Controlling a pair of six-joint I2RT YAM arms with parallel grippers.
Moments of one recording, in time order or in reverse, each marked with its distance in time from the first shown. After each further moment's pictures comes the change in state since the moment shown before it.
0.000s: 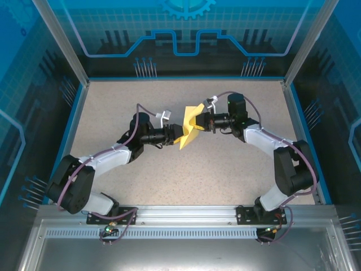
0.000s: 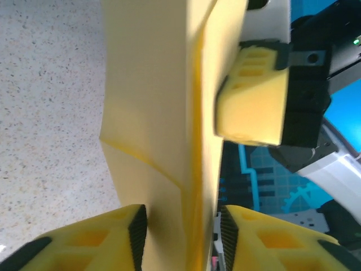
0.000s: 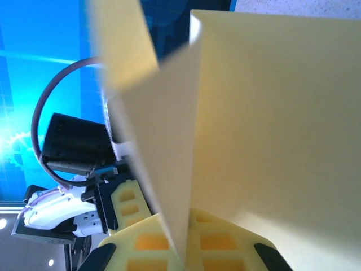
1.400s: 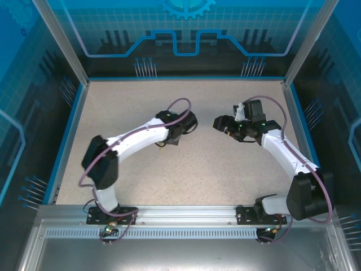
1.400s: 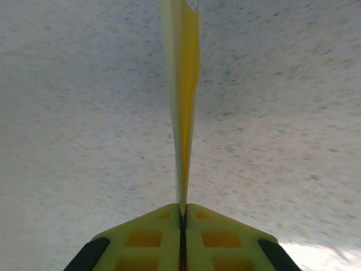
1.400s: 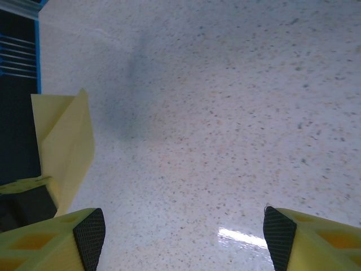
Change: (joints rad) left arm -0.329 0.442 0.850 -1.687 -1.426 0.467; right arm -0.127 -0.262 -0.004 -0.718 0.671 -0.383
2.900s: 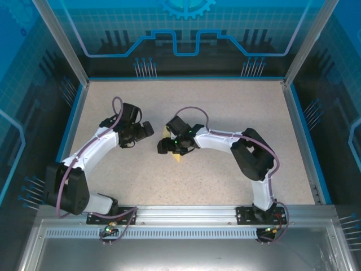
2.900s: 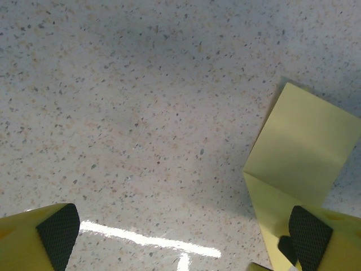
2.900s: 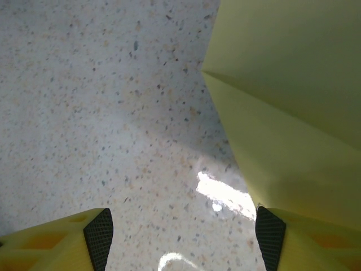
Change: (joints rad) left arm 0.538 -0.470 -0.542 0.502 0.582 -0.048; right arm 0.628 0.673 0.407 0.101 0.219 0.122
